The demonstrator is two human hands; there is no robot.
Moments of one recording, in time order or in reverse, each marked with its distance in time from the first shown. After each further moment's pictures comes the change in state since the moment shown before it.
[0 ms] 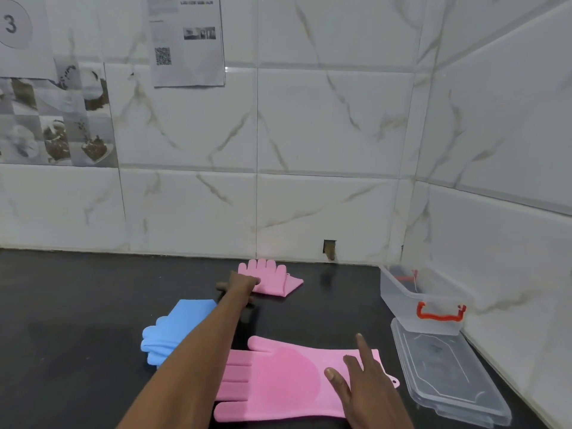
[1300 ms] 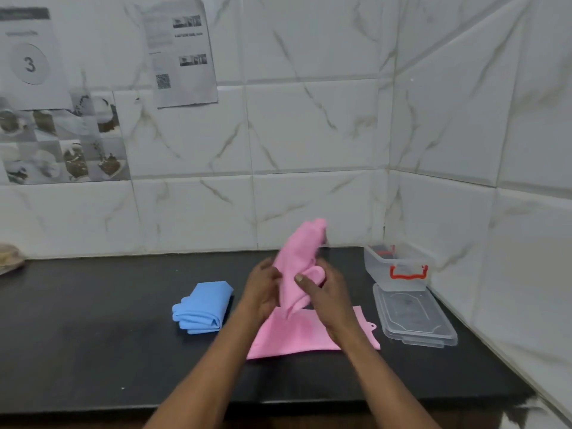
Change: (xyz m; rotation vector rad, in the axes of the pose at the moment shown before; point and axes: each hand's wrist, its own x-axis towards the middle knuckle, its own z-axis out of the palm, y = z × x) left_hand -0.182 -0.017 -0.021 -0.695 -0.528 0.125; right_hand -0.034 -0.074 -0.085 1.295 0.363 -0.285
